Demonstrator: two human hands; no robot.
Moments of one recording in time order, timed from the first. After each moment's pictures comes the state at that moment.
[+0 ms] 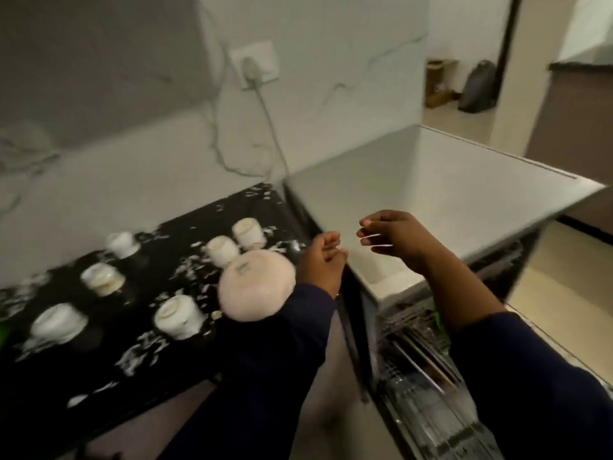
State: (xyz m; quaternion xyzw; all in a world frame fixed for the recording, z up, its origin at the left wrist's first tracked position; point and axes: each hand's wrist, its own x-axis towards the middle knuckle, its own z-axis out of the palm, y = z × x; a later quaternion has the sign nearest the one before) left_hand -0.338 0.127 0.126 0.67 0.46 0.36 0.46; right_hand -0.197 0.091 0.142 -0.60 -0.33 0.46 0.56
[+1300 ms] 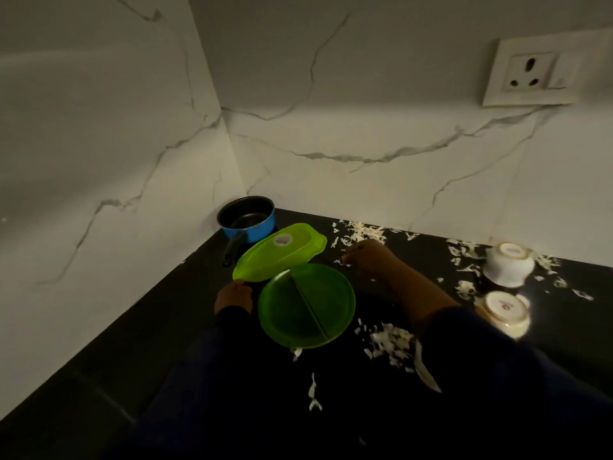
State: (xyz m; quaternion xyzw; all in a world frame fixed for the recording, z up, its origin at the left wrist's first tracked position) left_hand -1.117 0.410 0.072 0.21 0.85 0.42 0.25; right_hand -0.911 0.530 0.116 -0.53 -0.69 0.46 0.17
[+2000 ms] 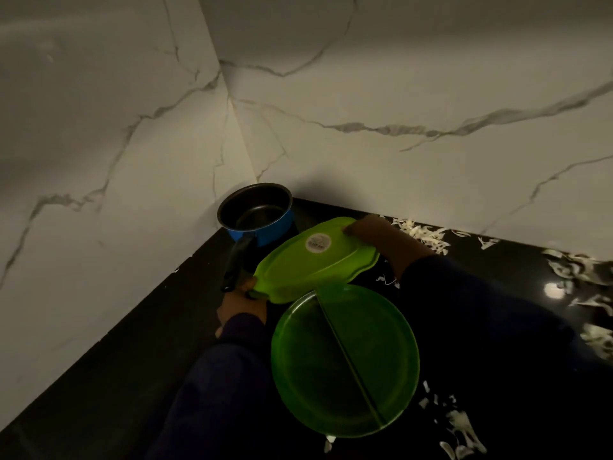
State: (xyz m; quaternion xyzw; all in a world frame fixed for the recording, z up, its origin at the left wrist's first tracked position) left_hand -1.198 0.486 0.003 0.19 0.87 0.38 0.26; right_hand -1.044 0.684 0.051 -0.57 -0.72 0.39 0.09
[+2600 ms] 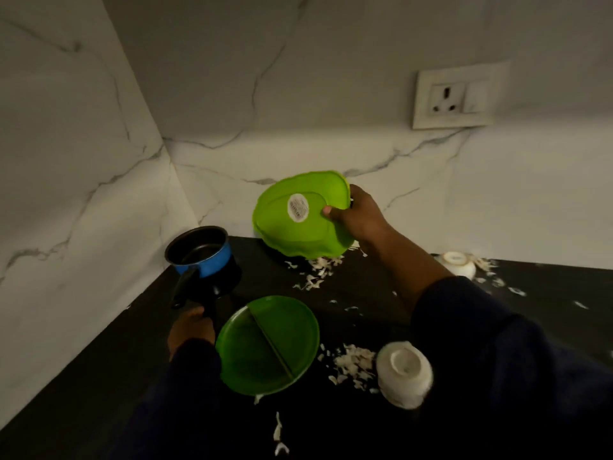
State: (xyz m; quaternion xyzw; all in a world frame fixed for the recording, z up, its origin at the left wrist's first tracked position) left_hand -1.121 0.438 0.070 0.25 0.89 0.35 0.18; right_hand -0.878 0.577 0.185 -0.46 -0.64 0.43 0.44
